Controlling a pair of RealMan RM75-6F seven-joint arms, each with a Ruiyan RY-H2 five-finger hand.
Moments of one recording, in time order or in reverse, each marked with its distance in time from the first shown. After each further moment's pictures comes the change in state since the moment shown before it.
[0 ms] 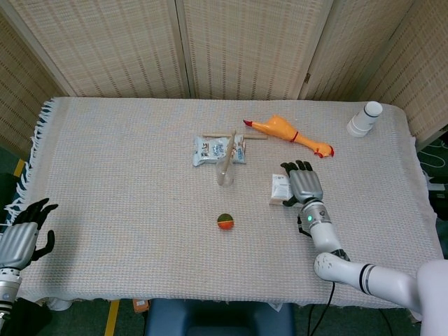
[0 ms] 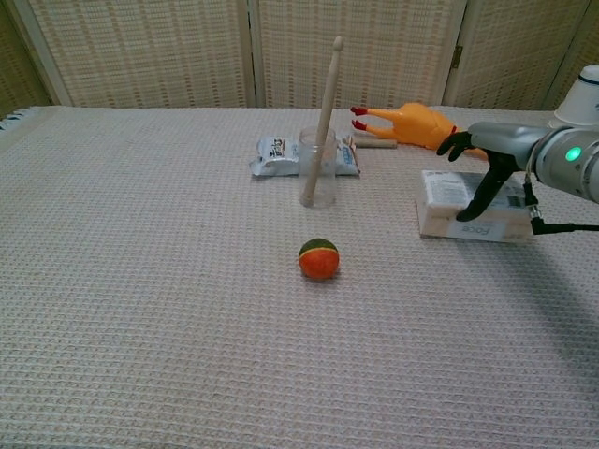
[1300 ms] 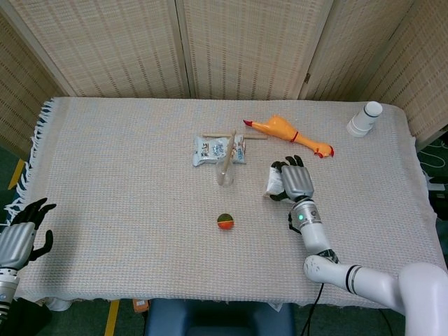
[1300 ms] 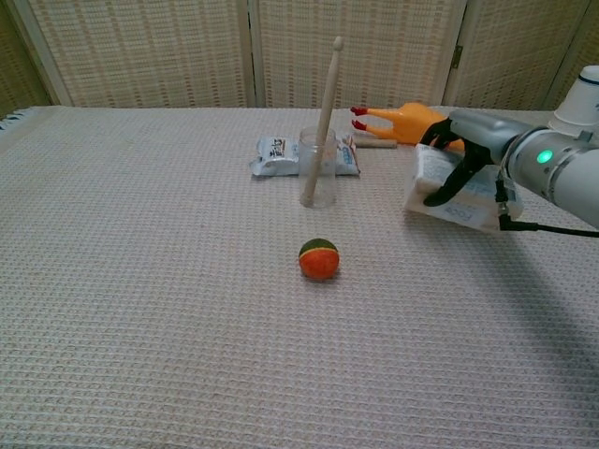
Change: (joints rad) left arm 0.004 0.008 0.001 0.007 0.012 0.000 -0.043; right arm -0.019 -0.104 0.037 0.096 -0.173 0.069 0.201
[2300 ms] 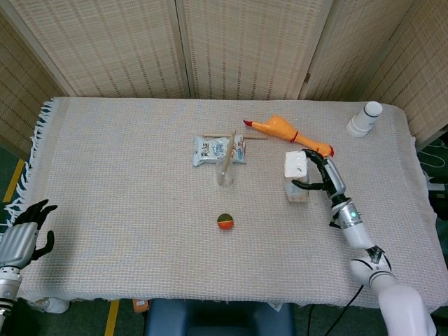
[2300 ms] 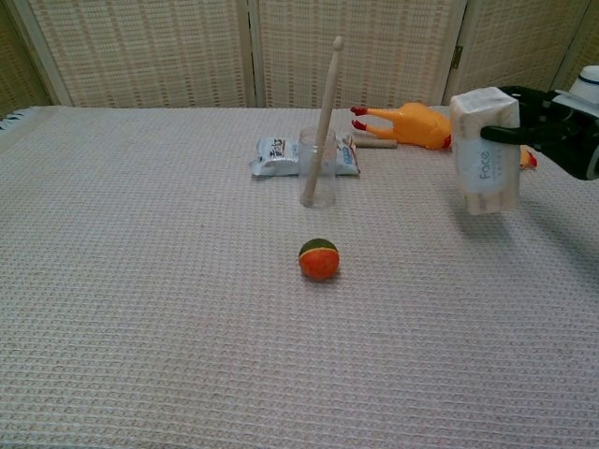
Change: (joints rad) left arm -0.015 -0.026 -0.002 0.028 -0.045 -0.042 0.032; right arm -0.127 -0.239 -0.108 0.962 -0.823 0.086 2.085
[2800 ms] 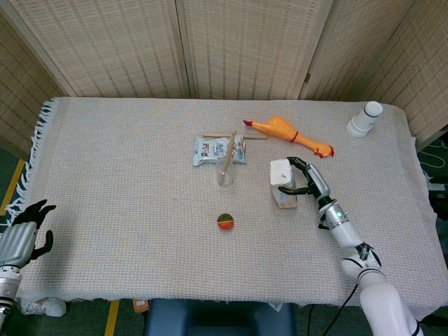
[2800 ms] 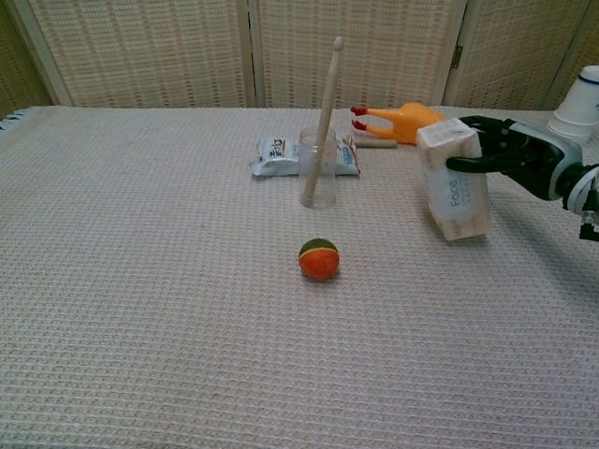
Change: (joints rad) left arm -0.003 -0.006 -0.003 0.016 -0.016 -0.012 0.000; right arm 0.037 -0.067 -0.081 0.097 -0.021 -0.080 0.032
